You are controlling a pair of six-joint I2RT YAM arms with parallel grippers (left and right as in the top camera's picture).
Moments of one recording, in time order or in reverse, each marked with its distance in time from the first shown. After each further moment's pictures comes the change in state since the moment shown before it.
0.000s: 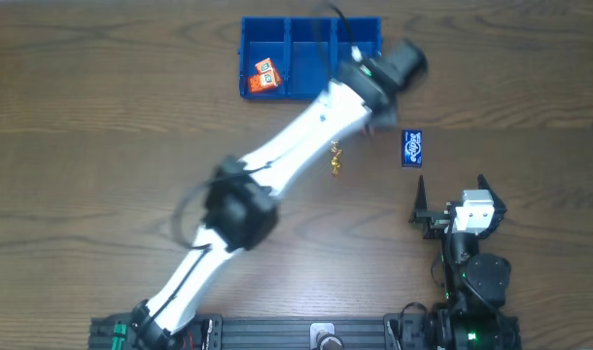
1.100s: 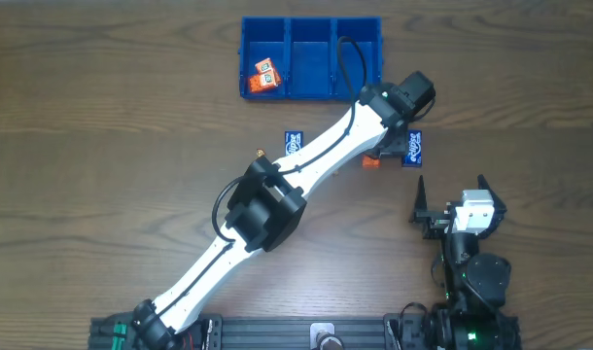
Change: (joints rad) left arm -0.087 0.208 0.004 0.010 0.135 -0.053; right arm 0.000 0.000 0.000 0.000 0.000 0.000
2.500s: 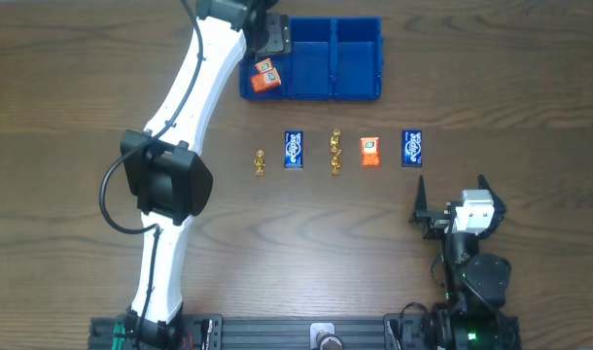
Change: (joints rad) left arm 0.490 -0.278 -0.049 0.026 -0.091 0.408; right arm 0.000 0.000 0.000 0.000 0.000 0.000
